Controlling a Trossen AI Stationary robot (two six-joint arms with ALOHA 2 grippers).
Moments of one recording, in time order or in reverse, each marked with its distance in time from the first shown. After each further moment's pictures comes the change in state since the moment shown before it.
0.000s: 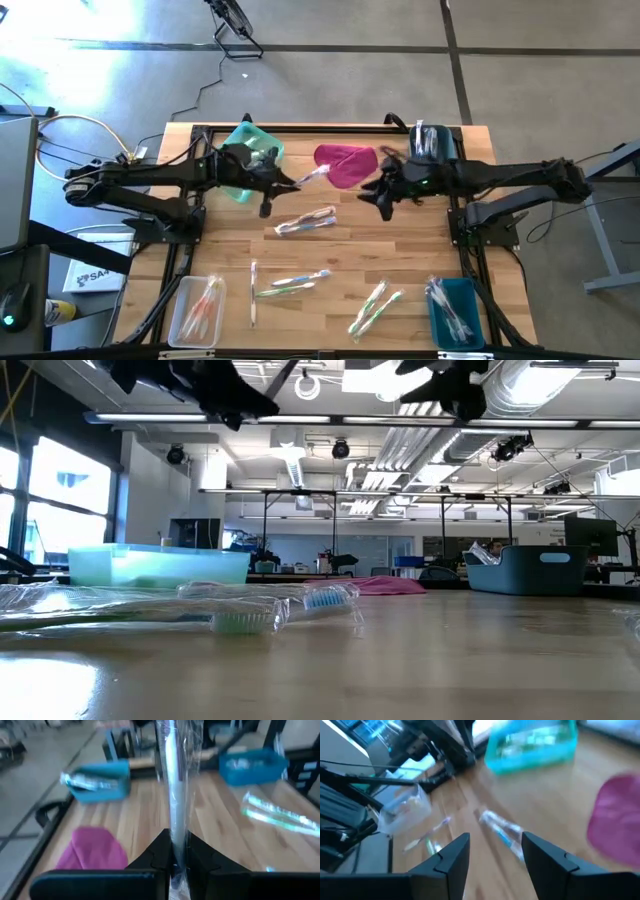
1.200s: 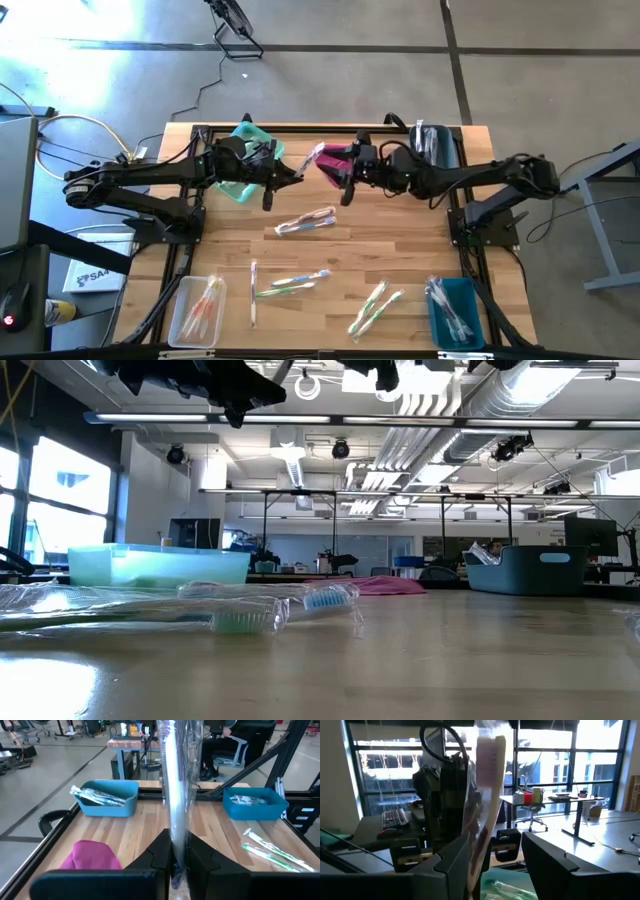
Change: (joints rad) left arm 0.049 0.001 0.000 0.125 0.027 -0.146; right arm -0.060 0.312 0.000 0.963 0.095 -0.582
